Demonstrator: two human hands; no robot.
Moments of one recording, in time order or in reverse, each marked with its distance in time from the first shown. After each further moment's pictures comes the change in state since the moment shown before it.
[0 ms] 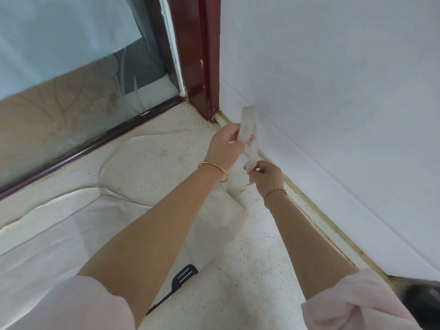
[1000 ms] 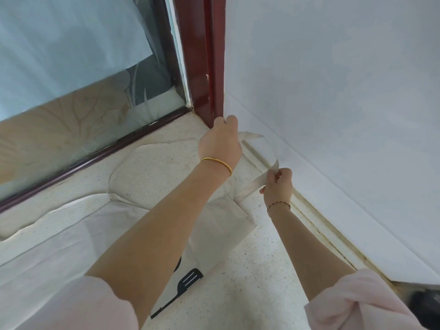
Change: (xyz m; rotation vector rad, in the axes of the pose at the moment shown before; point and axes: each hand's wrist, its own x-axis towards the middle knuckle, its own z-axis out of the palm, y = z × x) left_hand -0.007 0.039 -0.015 1.079 0.201 0.208; right_hand -0.004 0.016 0.000 0.085 0.294 -0.061
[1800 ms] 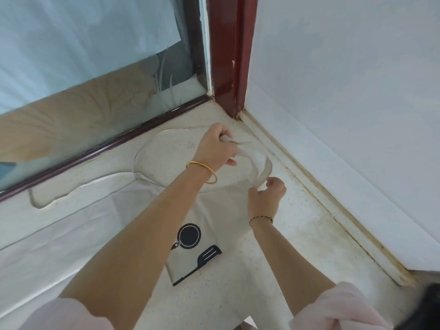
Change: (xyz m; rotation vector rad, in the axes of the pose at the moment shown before) left_hand -0.055 -0.058 -0.019 -1.020 -0.183 -0.366; right_hand -0.093 0.011 0.043 -0.088 0.014 0.053
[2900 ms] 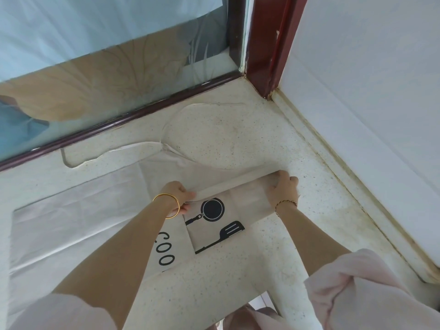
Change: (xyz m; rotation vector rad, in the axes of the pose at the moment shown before) left_hand -0.068 -0.180 -0.105 0.234 0.078 -0.689; right_hand 0.006 0.039 0.014 -0.569 -0.337 -0.104
